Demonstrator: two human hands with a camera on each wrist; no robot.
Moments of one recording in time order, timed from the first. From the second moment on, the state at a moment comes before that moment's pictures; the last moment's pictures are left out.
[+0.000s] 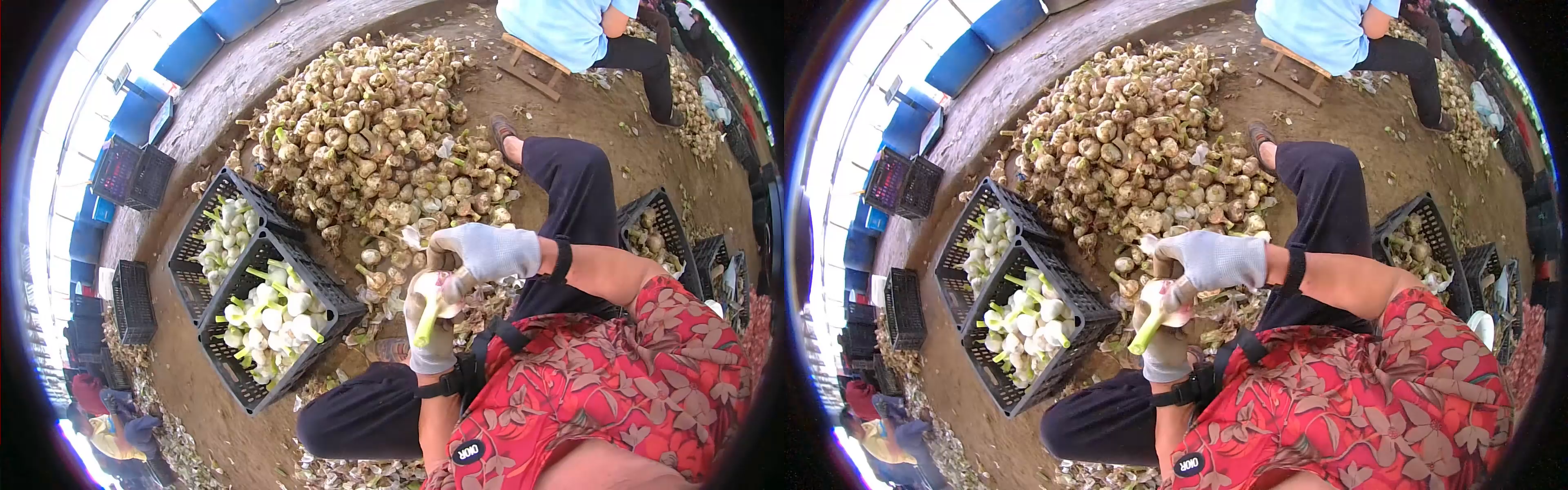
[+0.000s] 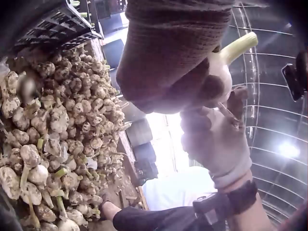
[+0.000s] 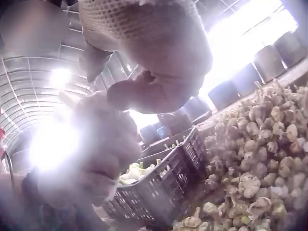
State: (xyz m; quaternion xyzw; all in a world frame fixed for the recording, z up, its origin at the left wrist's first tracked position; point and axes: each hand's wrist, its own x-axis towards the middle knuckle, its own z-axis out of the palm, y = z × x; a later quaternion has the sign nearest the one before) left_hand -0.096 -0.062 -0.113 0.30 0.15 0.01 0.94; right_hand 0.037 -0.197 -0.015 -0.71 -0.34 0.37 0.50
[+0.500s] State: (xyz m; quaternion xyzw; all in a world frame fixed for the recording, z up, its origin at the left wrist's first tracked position) left_hand -0.095 -0.068 -0.096 0.35 0.21 0.06 0.91; right_hand 0.042 -0.210 -0.018 -0.67 -0.28 0.43 0.53
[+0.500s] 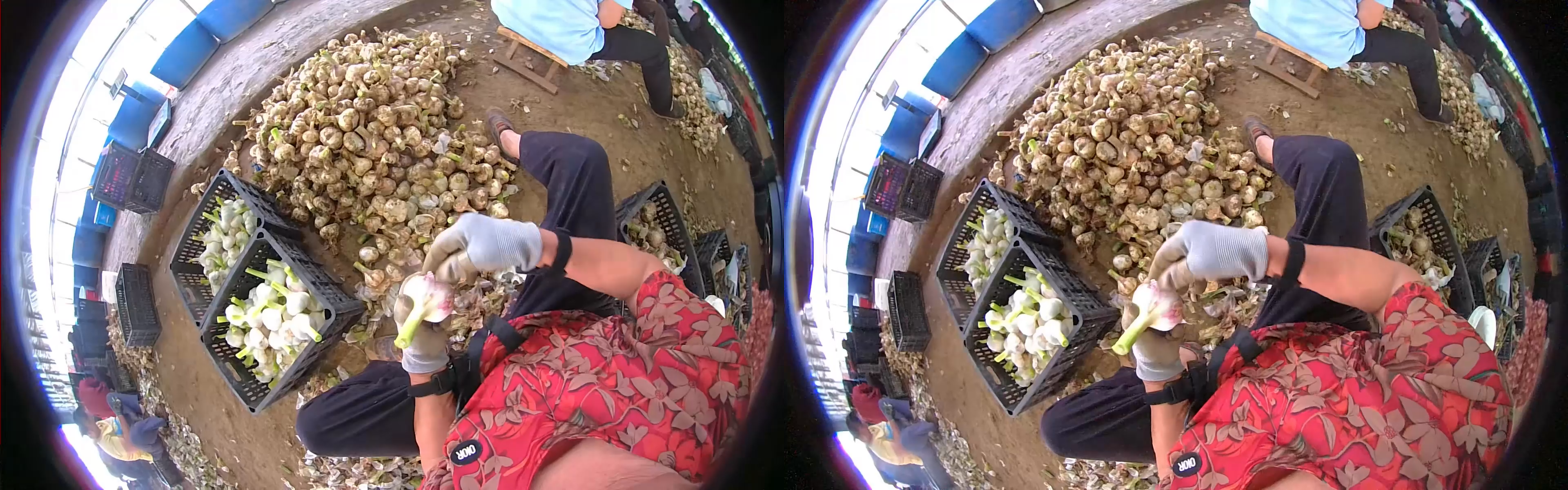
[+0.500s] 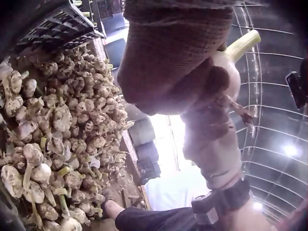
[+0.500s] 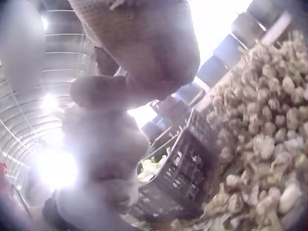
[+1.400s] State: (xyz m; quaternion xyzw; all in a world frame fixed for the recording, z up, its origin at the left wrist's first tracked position) left_hand -0.076 -0.067 -0.101 0.40 0.30 0.00 0.87; right_hand 0.004 -0.203 -0.009 -0.77 -0.55 0.06 0.33
